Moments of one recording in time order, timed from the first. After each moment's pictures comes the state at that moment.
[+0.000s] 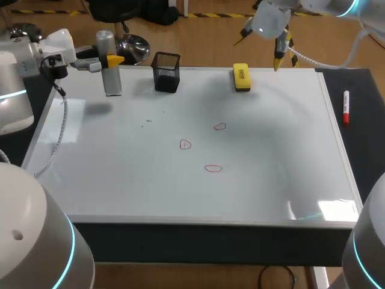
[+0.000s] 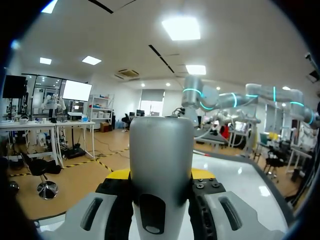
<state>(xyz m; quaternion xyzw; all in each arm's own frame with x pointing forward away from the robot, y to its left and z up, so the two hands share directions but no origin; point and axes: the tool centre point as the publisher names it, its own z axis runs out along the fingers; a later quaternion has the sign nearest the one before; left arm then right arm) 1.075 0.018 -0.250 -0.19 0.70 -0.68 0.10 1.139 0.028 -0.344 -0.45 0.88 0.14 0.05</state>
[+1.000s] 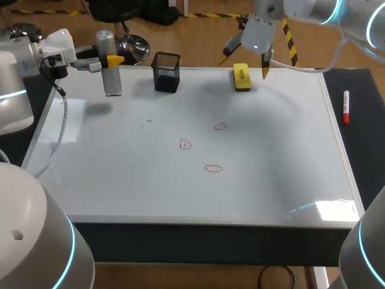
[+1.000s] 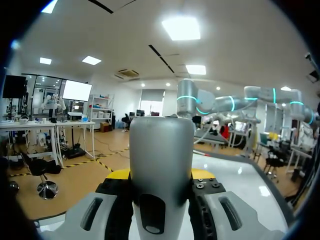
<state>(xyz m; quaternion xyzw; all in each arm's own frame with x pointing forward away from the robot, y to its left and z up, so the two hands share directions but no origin) 1.074 0.019 -0.250 -0.19 0.70 -0.68 0.10 1.128 0.066 -0.388 -0.64 0.76 0.15 0.02</state>
